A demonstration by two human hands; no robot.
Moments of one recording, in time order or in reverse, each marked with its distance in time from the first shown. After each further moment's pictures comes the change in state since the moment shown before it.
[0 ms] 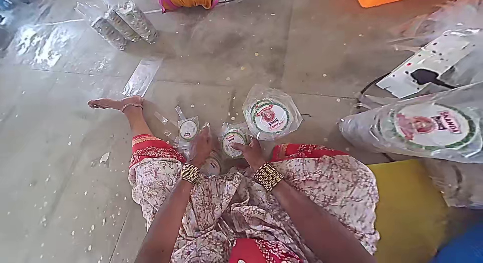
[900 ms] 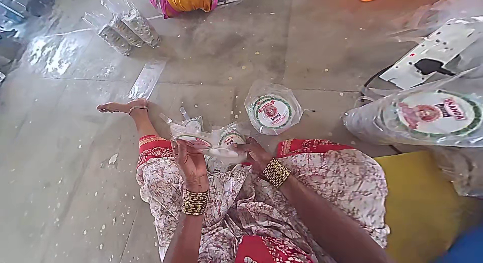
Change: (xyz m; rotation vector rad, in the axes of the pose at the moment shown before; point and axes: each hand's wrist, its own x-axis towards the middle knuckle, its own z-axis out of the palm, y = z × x) left_hand -0.075 0.035 -0.031 -1.968 0.786 0.219; right_hand -0.019 -0.017 0.000 0.287 -0.324 0.153
